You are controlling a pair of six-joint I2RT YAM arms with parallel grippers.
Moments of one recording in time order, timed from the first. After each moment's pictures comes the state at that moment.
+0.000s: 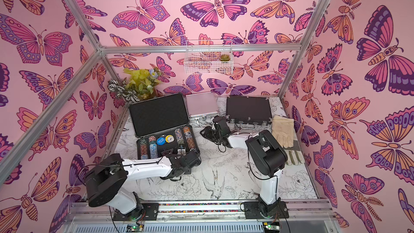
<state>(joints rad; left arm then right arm) -1.02 1.58 0.79 -0.57 -0.41 -0.98 0.56 1.90 1.02 0.20 -0.31 0.89</state>
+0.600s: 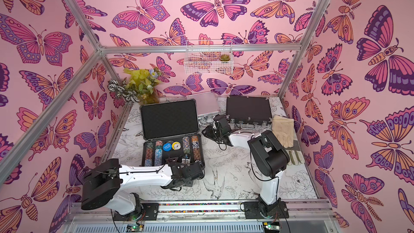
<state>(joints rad) -1.19 1.56 0.82 -0.71 -0.31 -1.02 0.53 1.85 1.04 0.10 -0.28 0.85</state>
